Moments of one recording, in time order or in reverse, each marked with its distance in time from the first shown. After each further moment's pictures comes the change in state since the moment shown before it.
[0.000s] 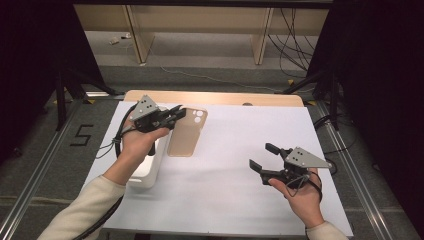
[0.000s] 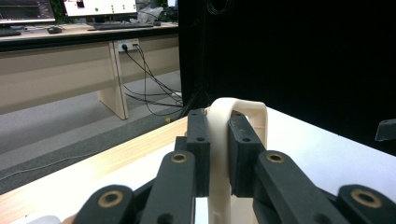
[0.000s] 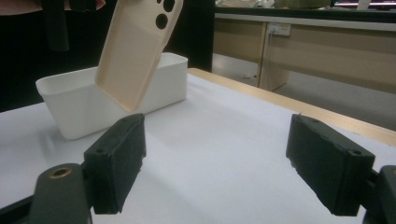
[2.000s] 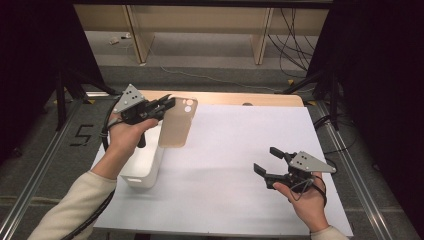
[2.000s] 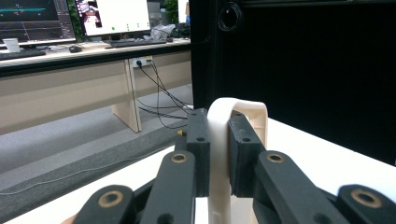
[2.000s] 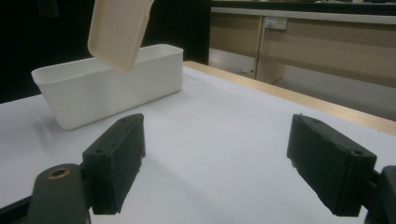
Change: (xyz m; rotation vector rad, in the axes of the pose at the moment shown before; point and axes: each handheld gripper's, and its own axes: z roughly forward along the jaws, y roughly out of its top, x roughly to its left) left arm 0.019 0.023 -0.019 -0.066 0.039 0.037; right arm -0.003 -0.011 -0.009 -0.002 -0.005 0.014
